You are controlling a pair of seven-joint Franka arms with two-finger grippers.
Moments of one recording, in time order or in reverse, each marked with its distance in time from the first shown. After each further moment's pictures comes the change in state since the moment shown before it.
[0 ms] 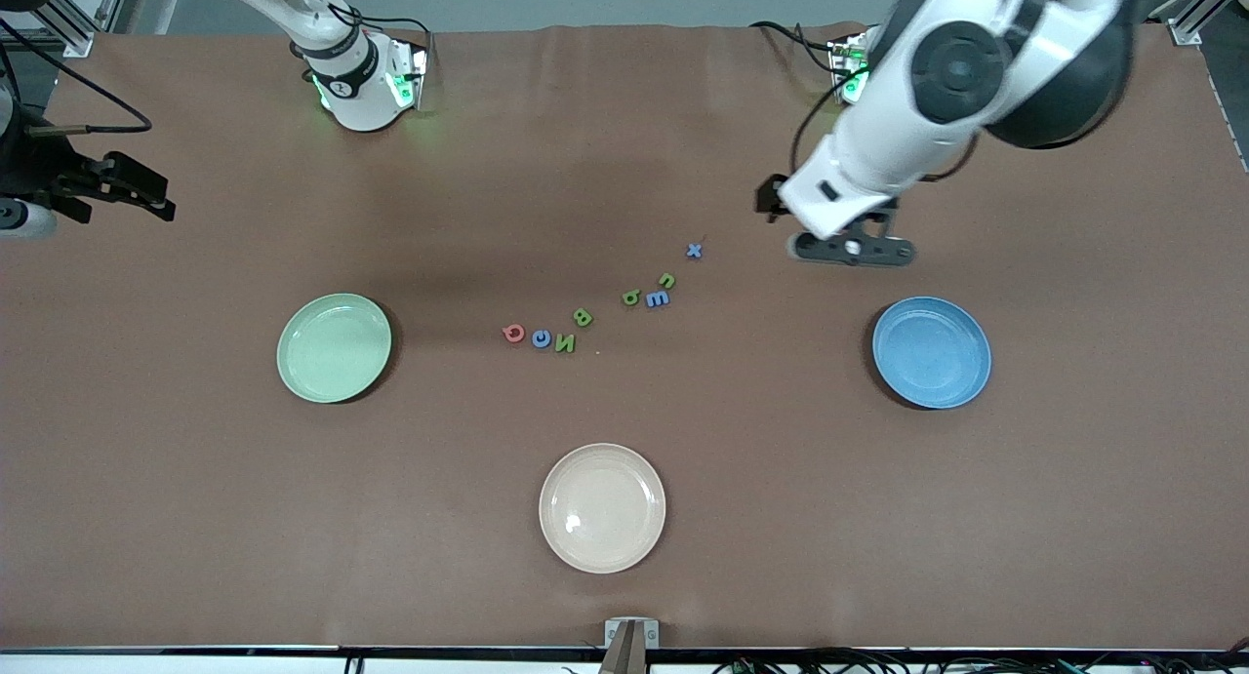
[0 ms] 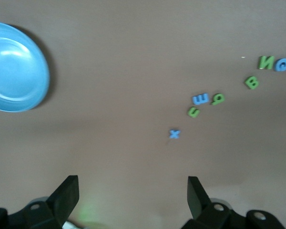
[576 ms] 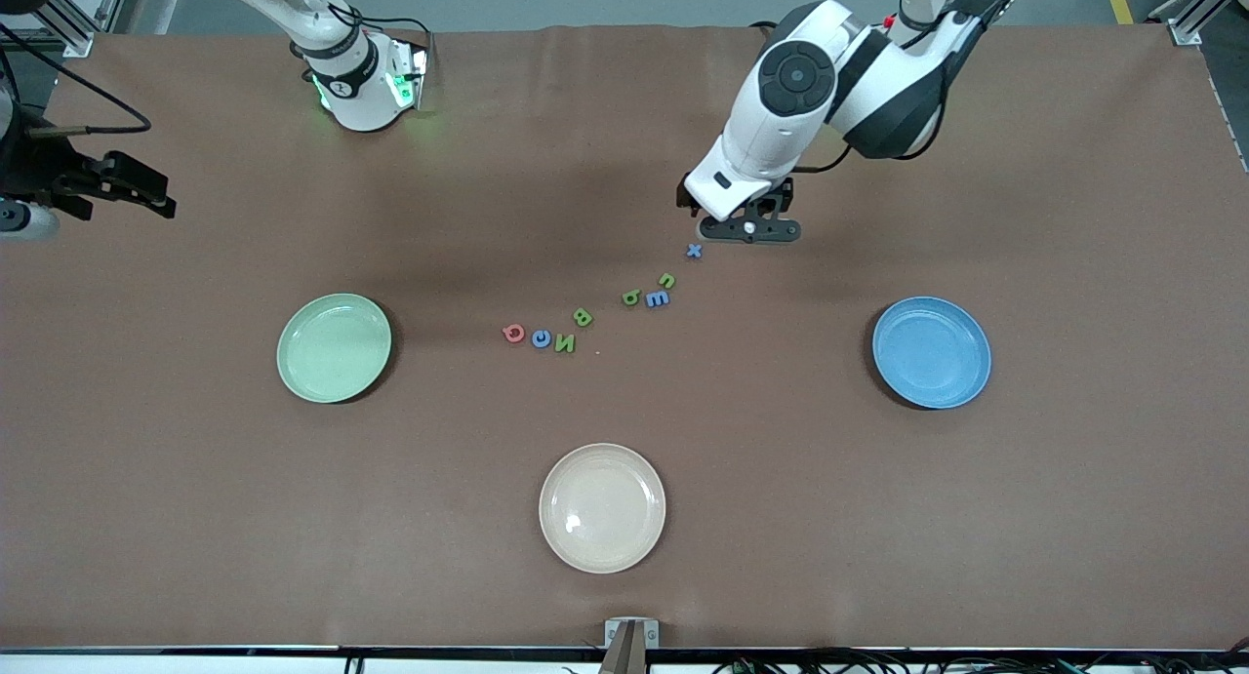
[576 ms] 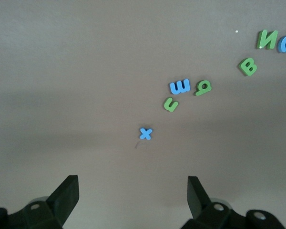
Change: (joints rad) left arm -0.006 -0.005 -0.157 -0.324 0.000 0.372 -0.157; right arm 0.000 0.037 -0.002 0.021 0.000 -0.017 -0.001
